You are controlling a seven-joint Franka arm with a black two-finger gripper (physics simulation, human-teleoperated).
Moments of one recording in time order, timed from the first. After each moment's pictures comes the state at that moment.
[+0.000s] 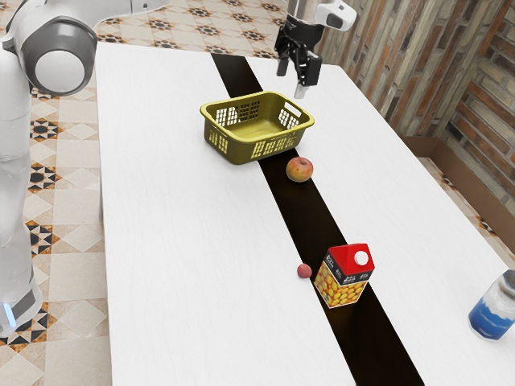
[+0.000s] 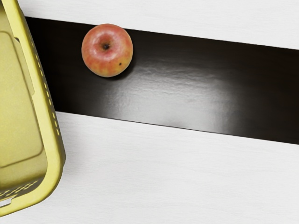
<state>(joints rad) -0.07 0.10 0.19 -1.23 0.02 1.39 -0.02</state>
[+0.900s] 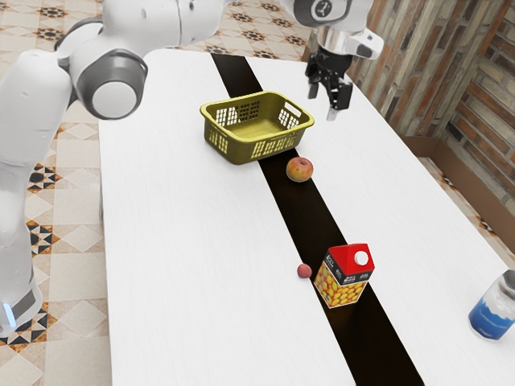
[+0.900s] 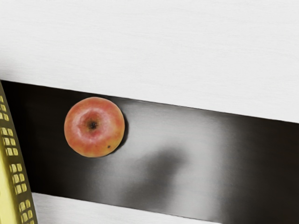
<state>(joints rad) 0.00 0.37 0.15 -1.01 -0.02 1.49 -0.02</state>
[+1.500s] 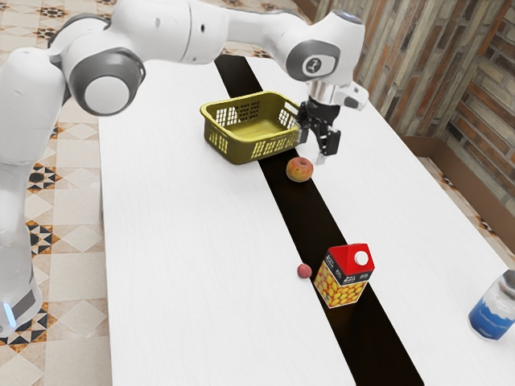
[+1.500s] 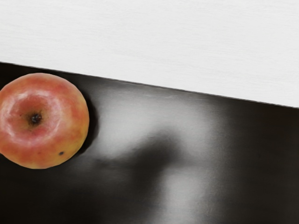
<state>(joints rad) 0.00 0.33 0.15 -1.37 -0.06 1.78 -0.02</state>
